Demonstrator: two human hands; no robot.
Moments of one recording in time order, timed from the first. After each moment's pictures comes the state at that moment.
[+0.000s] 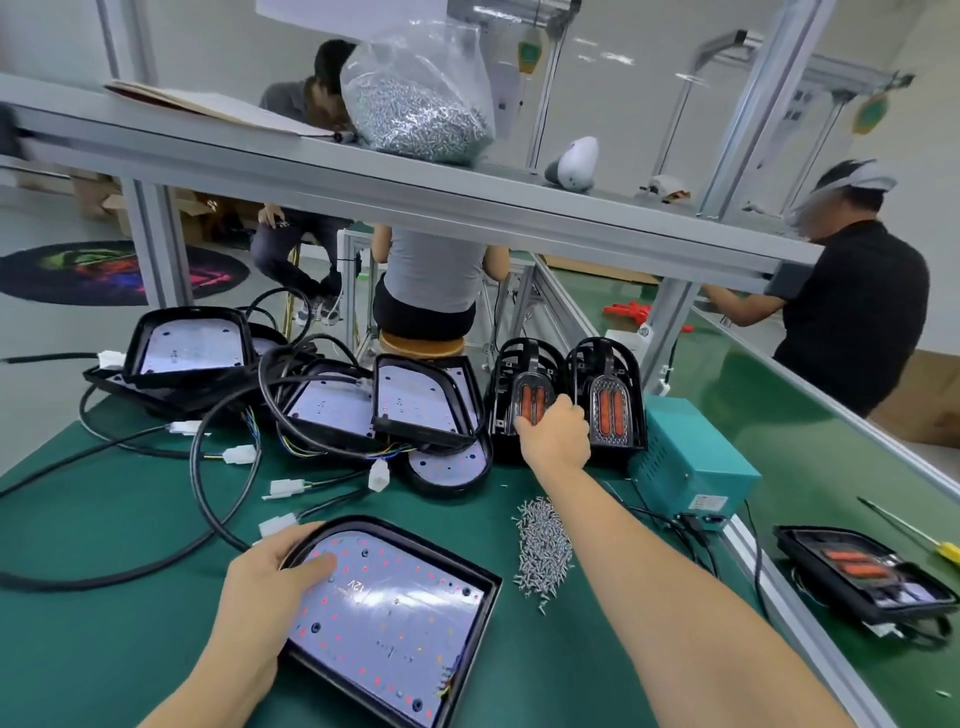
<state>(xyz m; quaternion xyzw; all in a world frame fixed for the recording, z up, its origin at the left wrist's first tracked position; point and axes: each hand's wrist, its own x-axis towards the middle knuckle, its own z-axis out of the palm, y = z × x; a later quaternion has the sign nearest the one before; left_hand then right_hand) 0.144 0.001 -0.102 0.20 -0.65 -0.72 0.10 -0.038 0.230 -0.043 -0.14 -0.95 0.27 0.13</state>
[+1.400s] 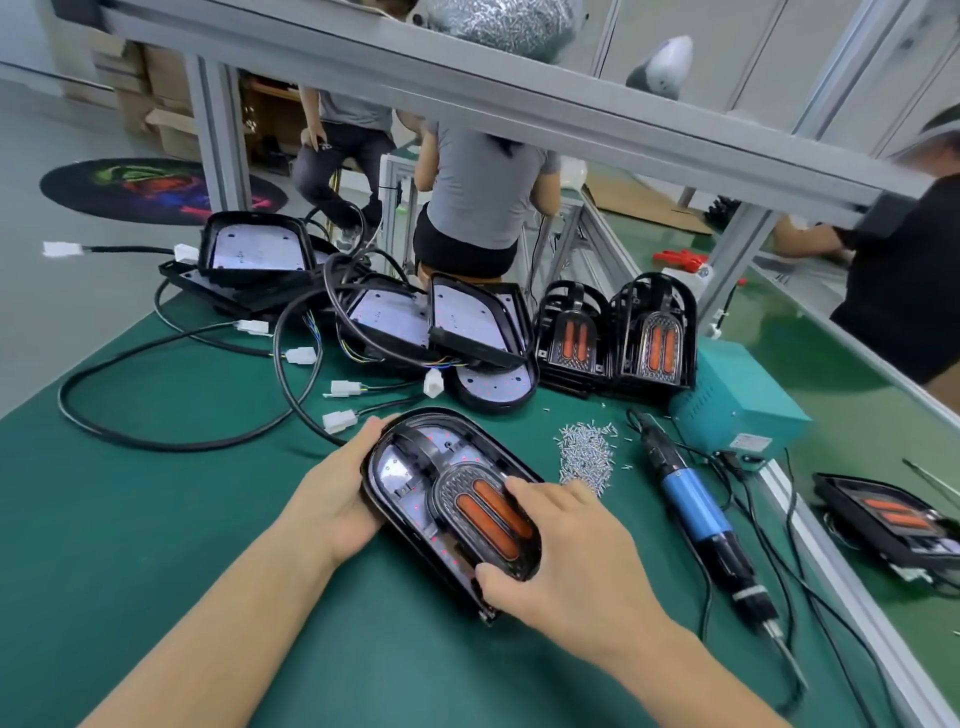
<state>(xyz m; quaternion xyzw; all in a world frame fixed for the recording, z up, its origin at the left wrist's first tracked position) 0.149 0.011 -0.091 0.18 -0.36 -0.91 -0.08 0.191 0.219 -0.054 0.22 -0.97 0.12 0.06</state>
